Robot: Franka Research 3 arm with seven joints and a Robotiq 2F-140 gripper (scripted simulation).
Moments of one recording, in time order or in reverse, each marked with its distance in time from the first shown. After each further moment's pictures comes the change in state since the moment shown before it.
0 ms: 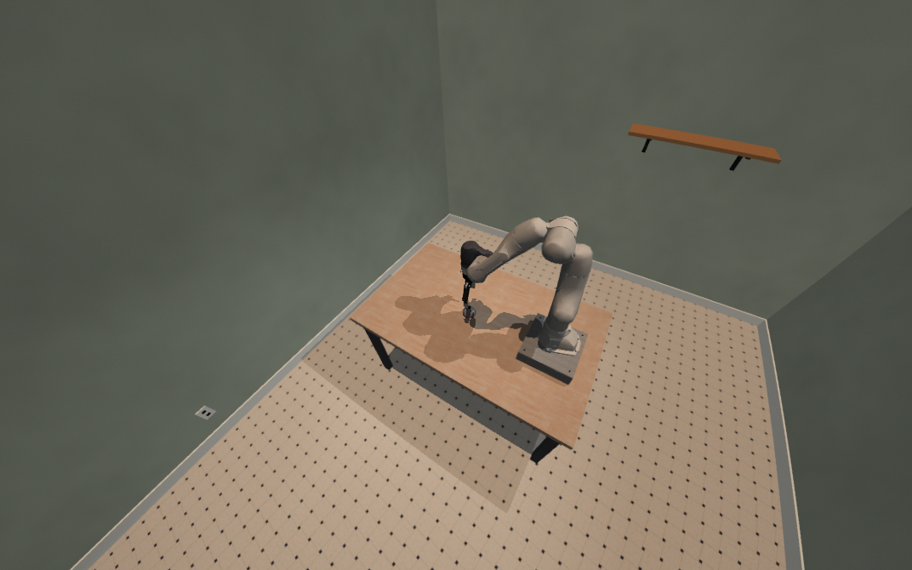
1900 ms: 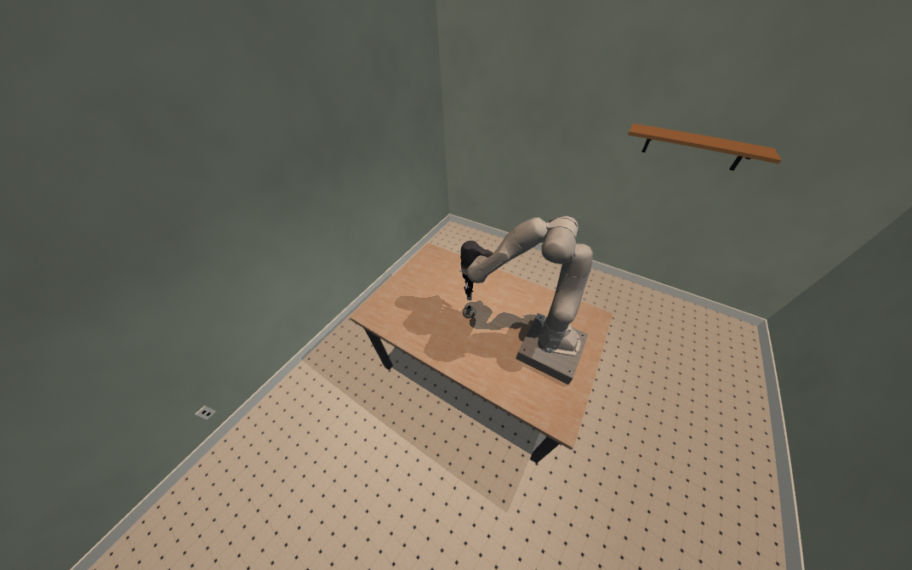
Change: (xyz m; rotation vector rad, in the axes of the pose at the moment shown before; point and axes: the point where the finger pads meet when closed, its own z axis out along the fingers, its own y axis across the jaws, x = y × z) arm -0.001 0.000 0.000 0.001 -0.004 0.028
